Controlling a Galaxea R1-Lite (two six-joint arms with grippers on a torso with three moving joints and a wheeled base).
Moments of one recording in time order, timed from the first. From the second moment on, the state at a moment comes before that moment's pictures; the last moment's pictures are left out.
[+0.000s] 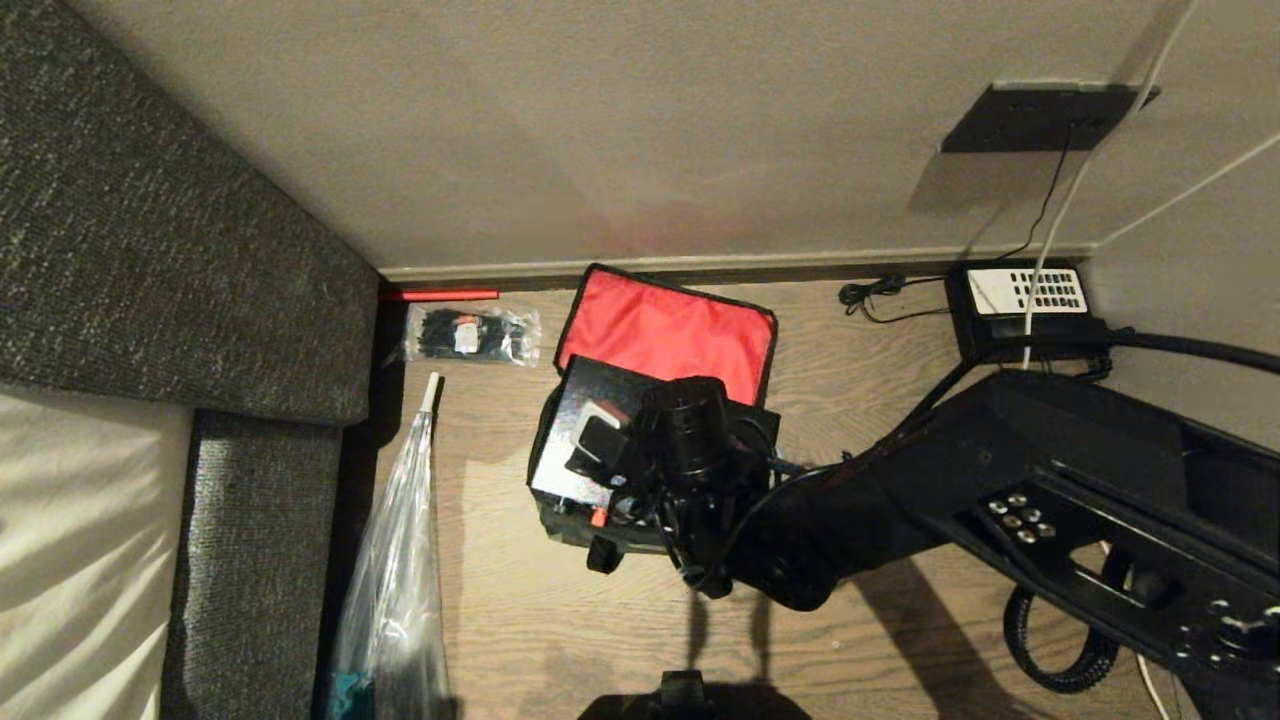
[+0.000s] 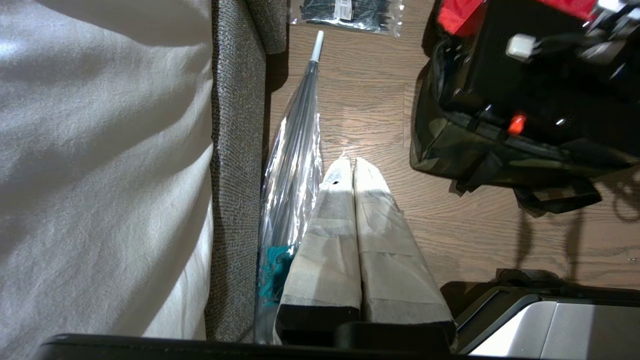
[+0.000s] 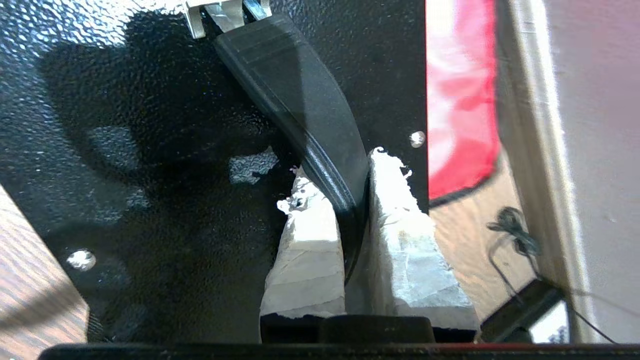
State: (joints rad) left arm 0.00 0.00 0.00 0.00 0.01 -0.01; right arm 0.85 2.30 -1.38 -0.70 -0.62 -0.89
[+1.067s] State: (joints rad) left arm 0.00 0.00 0.00 0.00 0.01 -0.01; right arm 0.85 2.22 -1.34 -0.65 -0.62 -0.88
